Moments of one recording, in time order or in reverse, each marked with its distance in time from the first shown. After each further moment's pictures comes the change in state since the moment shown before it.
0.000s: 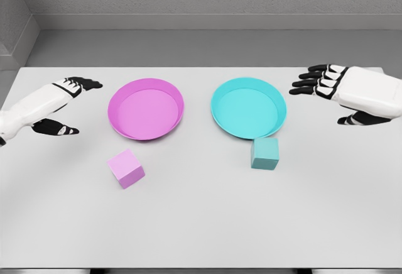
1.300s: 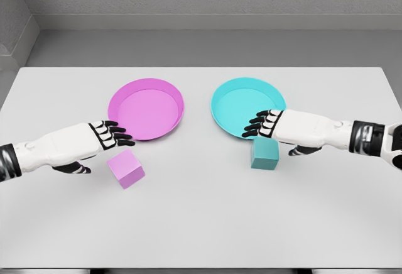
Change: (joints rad) left arm 0.058 0.136 -0.131 -0.304 -0.218 0.000 -0.034; right arm 0.011 0.346 0.133 0.225 0.205 0.000 0.086
